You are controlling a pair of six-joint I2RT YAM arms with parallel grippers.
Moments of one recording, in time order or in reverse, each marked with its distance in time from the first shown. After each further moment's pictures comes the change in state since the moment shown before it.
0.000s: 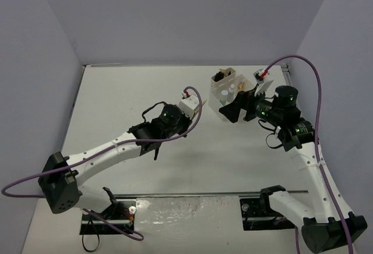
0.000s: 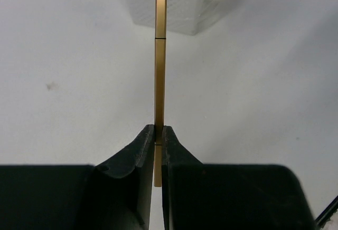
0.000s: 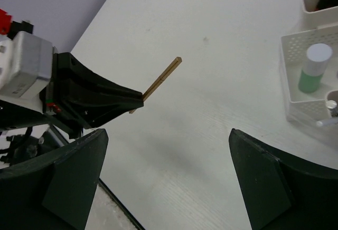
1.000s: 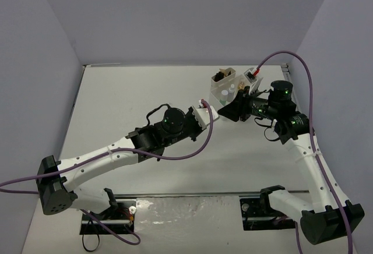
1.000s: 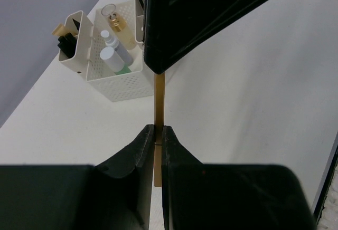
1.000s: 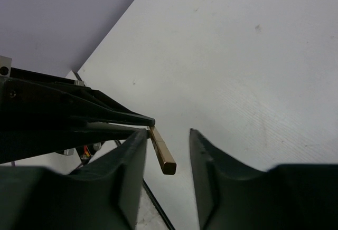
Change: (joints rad) left arm -0.165 -0.056 0.097 0.075 0.097 0.292; right arm 0.008 0.086 0.037 -0.003 -0.251 -0.003
